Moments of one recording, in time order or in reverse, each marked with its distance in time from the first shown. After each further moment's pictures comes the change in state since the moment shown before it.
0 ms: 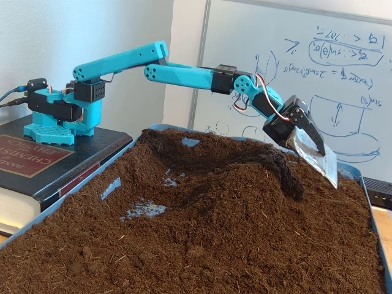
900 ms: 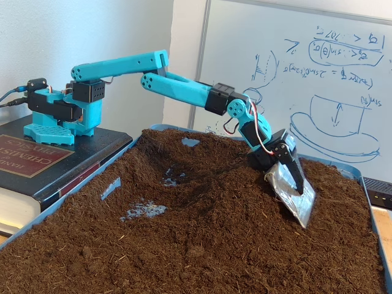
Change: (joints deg) arm 3.4 -6.0 4.7 6.1 0.6
